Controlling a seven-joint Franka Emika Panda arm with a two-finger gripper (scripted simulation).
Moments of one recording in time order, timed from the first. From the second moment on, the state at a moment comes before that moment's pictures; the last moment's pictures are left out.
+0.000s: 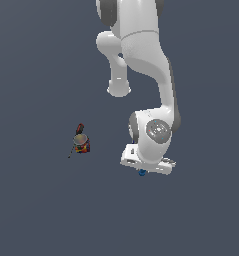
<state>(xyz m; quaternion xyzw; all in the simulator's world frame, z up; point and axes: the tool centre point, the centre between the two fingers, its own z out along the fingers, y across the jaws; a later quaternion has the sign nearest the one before) 0.089 0.107 0.043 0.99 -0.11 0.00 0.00</state>
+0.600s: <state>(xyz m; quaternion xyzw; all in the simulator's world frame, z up) 0.081 0.103 0.056 0.99 -0.11 0.00 0.00</state>
